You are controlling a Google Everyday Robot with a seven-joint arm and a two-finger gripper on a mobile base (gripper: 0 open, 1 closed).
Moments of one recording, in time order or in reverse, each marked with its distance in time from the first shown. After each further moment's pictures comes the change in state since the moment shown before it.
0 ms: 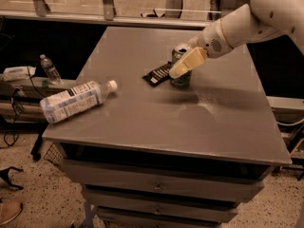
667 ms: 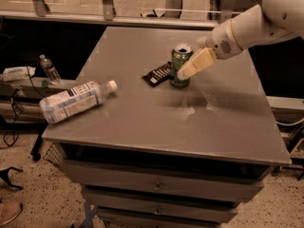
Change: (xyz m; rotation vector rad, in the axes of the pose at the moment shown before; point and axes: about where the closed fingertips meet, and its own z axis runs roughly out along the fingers) arm 0.009 -0.001 -0.017 0.037 -0.003 -0.002
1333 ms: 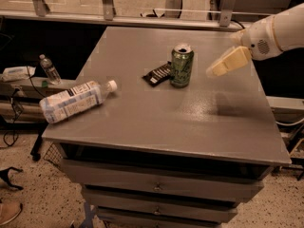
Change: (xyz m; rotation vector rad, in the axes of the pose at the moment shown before) arm 0.031 -0.011 -0.076 0.152 -0.014 0.030
